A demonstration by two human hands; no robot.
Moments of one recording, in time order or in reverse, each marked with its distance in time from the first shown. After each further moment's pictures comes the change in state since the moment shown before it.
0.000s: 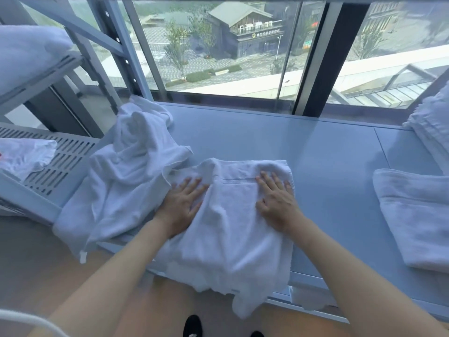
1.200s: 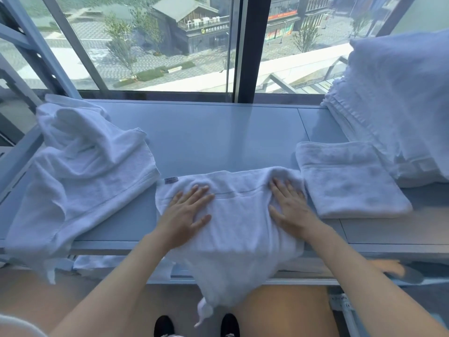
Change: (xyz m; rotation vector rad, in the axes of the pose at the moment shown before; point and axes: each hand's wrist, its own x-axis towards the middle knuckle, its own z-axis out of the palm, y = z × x) left_hand -0.003 0.159 0.048 -0.166 -0.067 0.243; right_hand -0.159 0.147 -0.038 0.000 -0.010 0.208
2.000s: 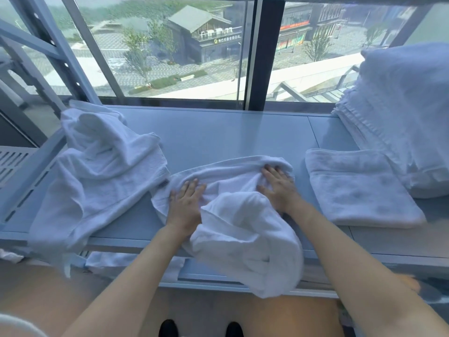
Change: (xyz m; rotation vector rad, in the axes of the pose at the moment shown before) left_hand 0.015 0.002 -0.010 -0.008 0.083 -0.327; right_hand 0.078 -0.035 -0.013 0.114 0.014 0.008
